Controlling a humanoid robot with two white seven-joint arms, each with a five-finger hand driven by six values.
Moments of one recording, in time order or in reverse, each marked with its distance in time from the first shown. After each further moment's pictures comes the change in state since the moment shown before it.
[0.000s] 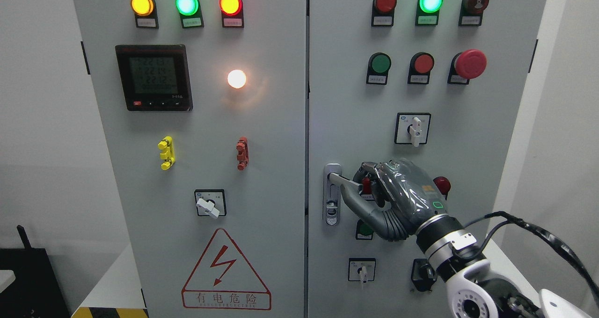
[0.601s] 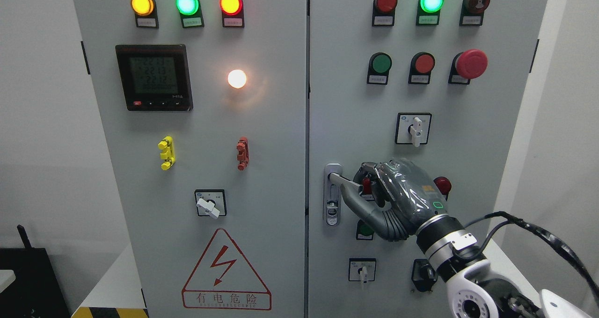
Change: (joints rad) left arm 0.000 0.000 0.000 0.000 0.000 0.000 0.000; right arm 0.001 -0.001 -0.001 -0.002 0.000 -0.001 0.000
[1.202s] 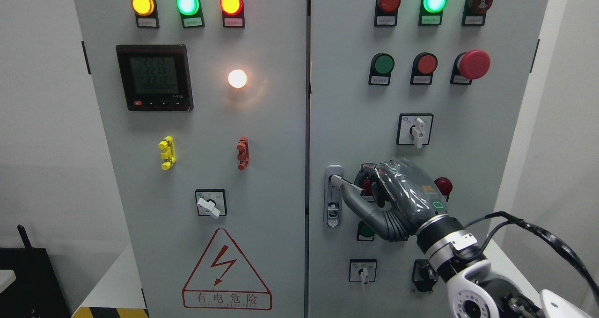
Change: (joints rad) left arm 0.000 0.000 0.000 0.000 0.000 0.000 0.000; right arm 0.000 -0.002 0.000 -0.001 0.000 -0.002 -0.001
